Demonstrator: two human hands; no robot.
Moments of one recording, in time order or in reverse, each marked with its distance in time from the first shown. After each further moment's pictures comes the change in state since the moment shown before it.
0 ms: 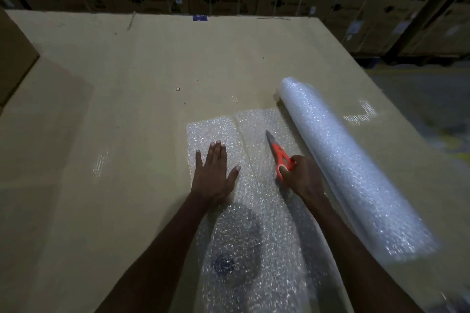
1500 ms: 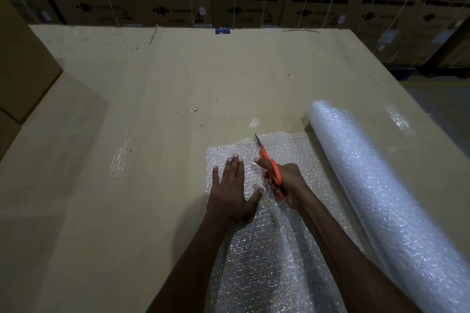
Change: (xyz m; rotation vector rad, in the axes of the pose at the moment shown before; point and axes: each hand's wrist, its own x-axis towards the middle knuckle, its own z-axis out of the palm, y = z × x) left_hand 0.054 -0.016 0.018 -0.001 0.169 -0.008; right_hand 0.072 -0.104 0.019 0.954 -0.437 0.379
